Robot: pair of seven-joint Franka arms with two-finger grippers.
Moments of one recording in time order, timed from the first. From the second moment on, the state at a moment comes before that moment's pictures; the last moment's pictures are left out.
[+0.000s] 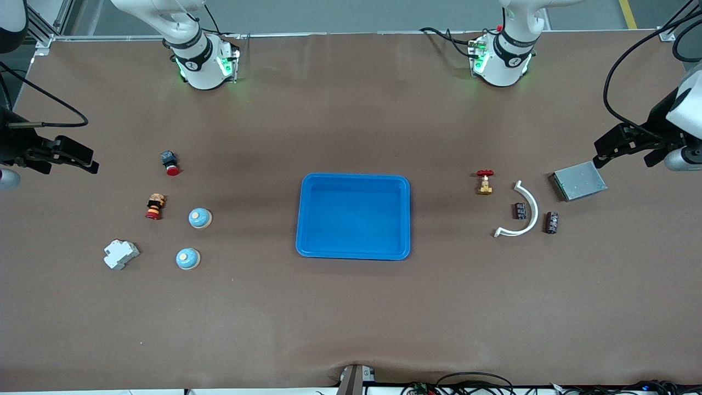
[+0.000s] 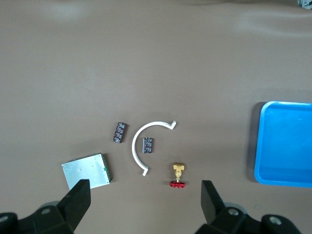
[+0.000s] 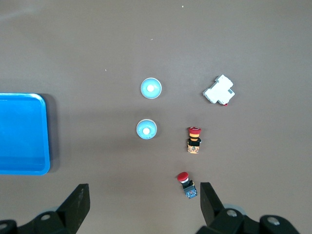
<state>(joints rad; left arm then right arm) 0.07 0.03 -0.16 -1.54 0.00 1.66 -0.10 0.03 0.12 -0.04 -1.43 0.04 1.54 0.02</state>
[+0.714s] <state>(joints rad) 0.06 0.03 -0.18 -1.53 0.00 1.65 -0.10 0.03 0.12 -0.04 -1.43 0.04 1.55 0.02</state>
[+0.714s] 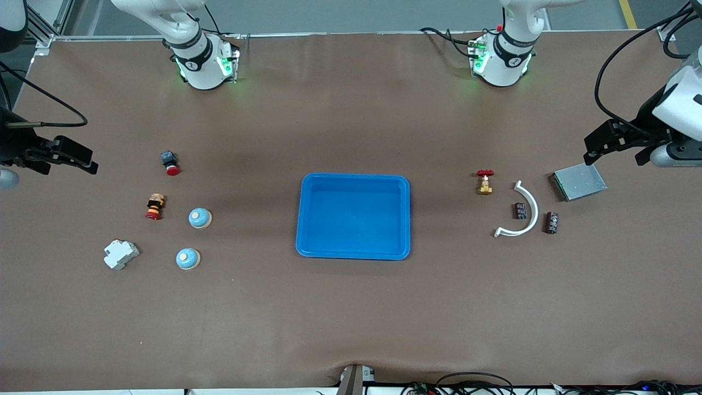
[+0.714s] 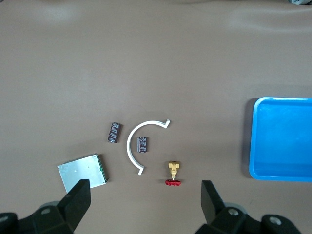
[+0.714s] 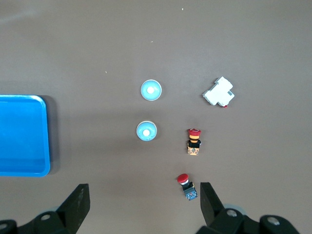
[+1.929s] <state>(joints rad) 0.06 0.03 -0.18 -1.53 0.00 1.63 -0.10 0.03 0.11 -0.04 -1.43 0.03 1.56 0.00</state>
